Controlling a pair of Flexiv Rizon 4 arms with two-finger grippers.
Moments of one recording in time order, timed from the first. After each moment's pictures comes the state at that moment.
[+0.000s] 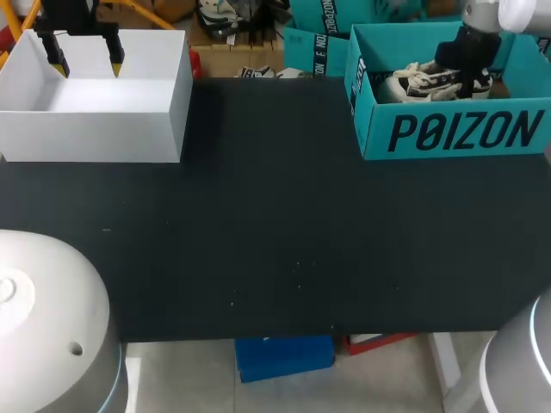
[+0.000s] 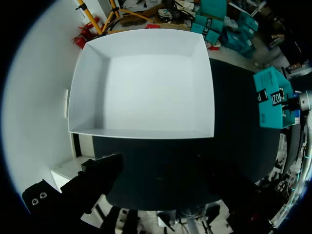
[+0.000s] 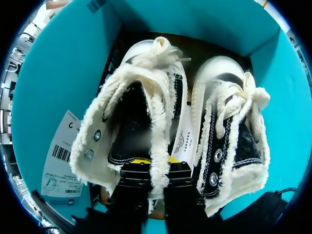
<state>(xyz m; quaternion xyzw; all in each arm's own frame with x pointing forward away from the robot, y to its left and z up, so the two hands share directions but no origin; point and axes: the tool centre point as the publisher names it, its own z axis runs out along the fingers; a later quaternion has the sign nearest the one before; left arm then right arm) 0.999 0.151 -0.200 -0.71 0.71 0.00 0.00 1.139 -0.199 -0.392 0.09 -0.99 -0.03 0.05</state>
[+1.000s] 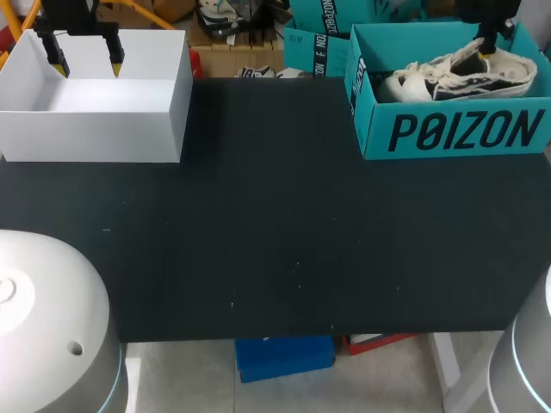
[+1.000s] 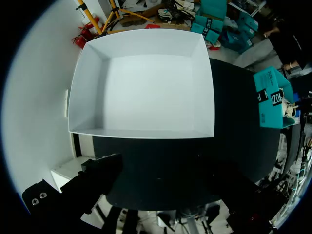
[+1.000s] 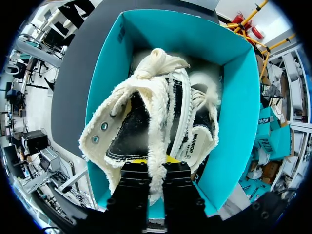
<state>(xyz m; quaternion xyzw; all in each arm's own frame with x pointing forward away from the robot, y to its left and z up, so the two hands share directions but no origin) 0.999 0.151 -0.200 -0.71 0.71 0.00 0.00 1.137 -0.214 -0.267 0.09 -1.00 0.02 0.01</state>
